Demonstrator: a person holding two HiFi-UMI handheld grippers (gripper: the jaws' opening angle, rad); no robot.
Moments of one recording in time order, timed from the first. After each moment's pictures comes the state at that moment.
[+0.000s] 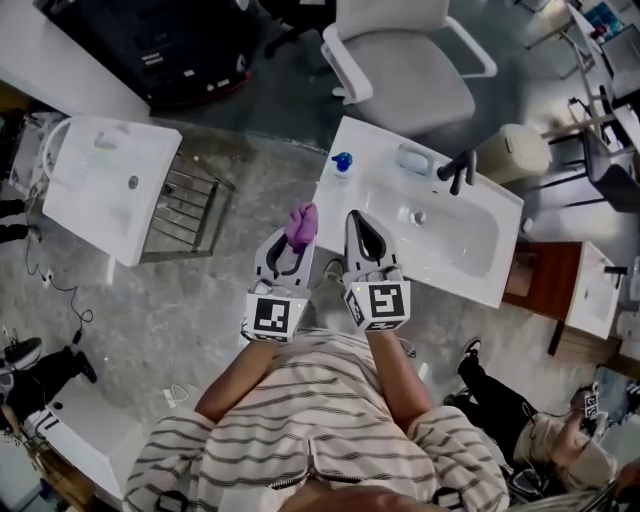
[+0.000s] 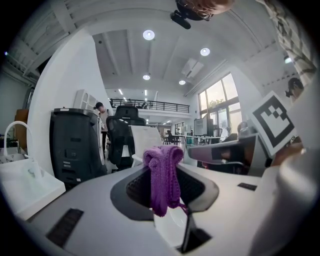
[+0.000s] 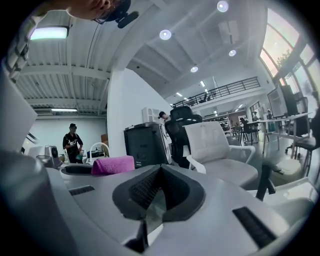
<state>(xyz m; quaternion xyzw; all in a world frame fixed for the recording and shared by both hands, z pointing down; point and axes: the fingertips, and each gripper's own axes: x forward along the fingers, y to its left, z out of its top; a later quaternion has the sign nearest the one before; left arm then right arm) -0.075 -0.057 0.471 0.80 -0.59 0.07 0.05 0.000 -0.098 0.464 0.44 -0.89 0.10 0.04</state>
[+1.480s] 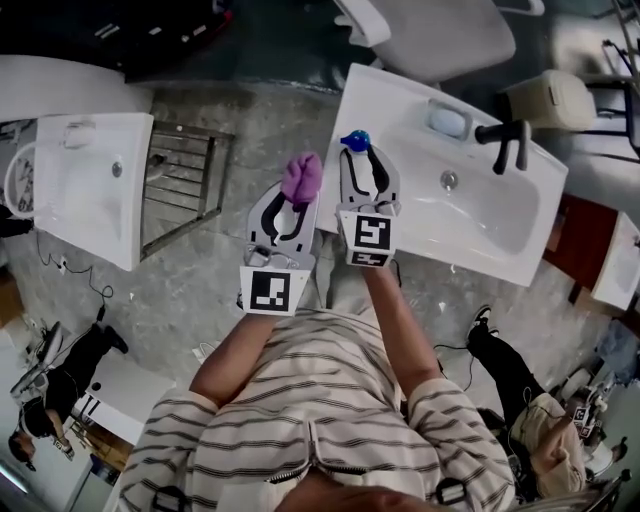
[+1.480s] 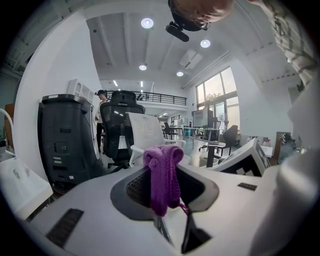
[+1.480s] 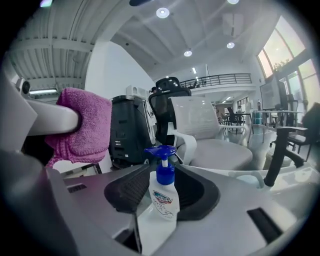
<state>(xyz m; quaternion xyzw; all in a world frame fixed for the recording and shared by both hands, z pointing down) -0.104 -0.164 0.532 0.81 -0.57 0.10 0.09 -0.036 -0.228 0.620 0.51 -0.84 0.13 0.13</state>
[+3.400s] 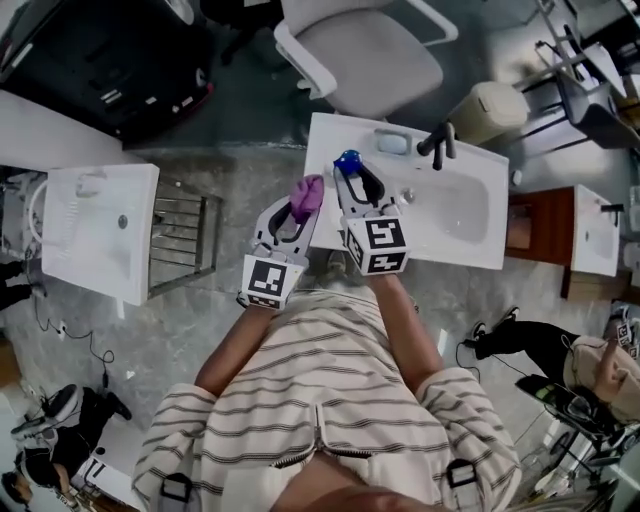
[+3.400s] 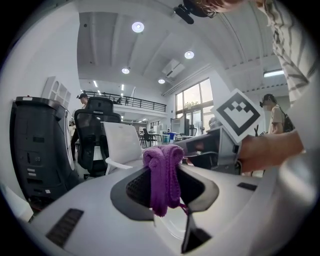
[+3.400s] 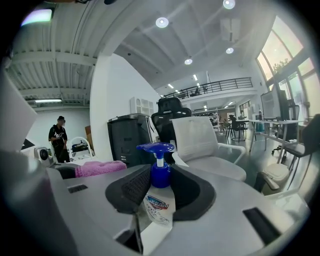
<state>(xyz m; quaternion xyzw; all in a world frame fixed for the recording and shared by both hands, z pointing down) -0.057 -0.133 0.469 0.89 -0.46 0.08 0.05 0.004 -0.197 0.460 0.50 -0.85 0.11 0.09</state>
